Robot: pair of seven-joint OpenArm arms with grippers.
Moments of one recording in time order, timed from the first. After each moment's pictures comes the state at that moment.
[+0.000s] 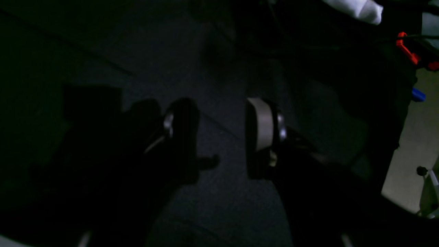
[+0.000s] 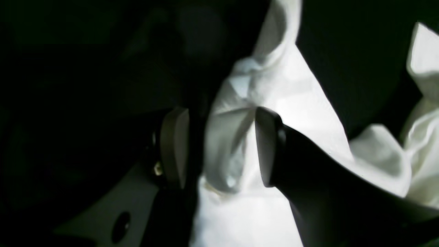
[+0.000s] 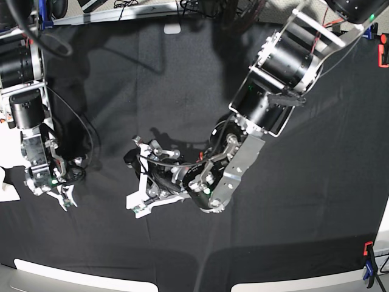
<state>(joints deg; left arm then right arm) -33.7 10.5 30.0 57.2 -29.6 -33.1 54.3 34.0 30.1 -21.6 45.7 4.7 14.6 -53.1</state>
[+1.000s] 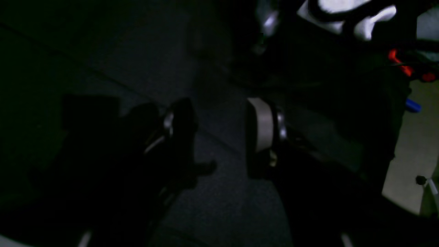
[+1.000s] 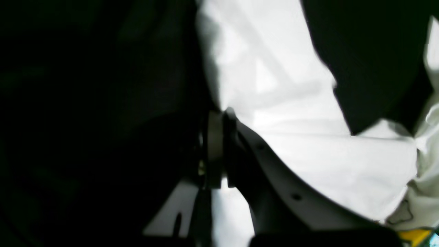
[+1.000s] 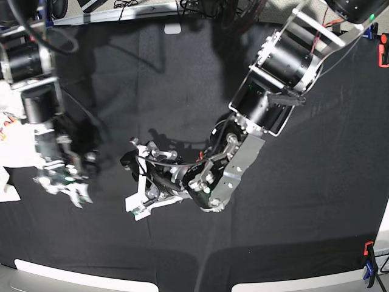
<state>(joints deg) -33.6 10.5 30.0 57.2 -28.8 -33.1 51.5 31.7 23.4 -21.5 51.1 5.9 15.1 -56.8</state>
